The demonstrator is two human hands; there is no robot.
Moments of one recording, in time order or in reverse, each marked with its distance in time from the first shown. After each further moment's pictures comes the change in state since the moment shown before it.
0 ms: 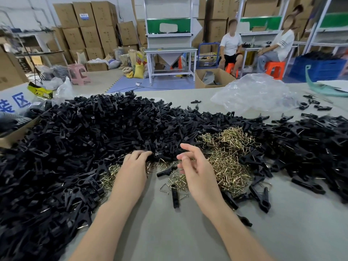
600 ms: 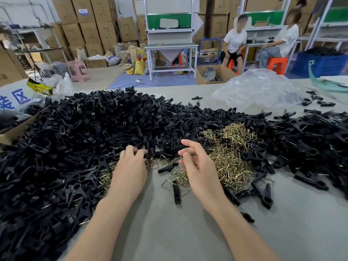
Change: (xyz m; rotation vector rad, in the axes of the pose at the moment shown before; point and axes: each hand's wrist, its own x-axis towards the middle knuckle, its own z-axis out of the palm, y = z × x) left_hand -0.005 0.004 -0.009 0.086 0.001 -0.065; right_hand 0.002 0.005 0.000 -0.007 -0.004 -0.011
